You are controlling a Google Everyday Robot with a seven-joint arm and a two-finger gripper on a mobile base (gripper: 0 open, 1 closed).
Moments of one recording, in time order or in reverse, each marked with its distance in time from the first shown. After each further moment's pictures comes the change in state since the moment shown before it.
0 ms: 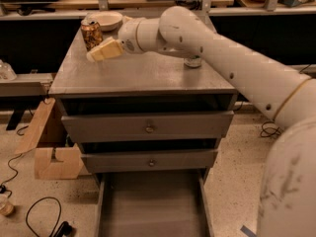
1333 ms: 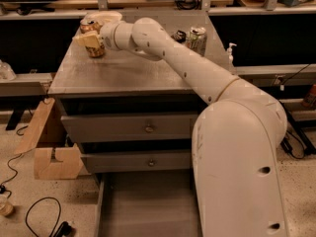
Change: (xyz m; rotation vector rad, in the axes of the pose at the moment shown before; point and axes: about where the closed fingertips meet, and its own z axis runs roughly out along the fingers) arm 0.004 -0.042 0.122 0.066 -0.124 0.111
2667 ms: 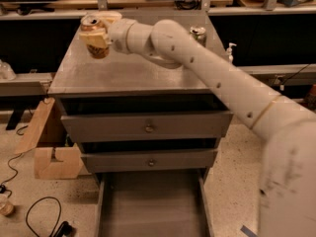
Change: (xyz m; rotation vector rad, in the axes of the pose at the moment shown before) arm -0.038 0.042 -0.078 -0.062 -0.111 -0.062
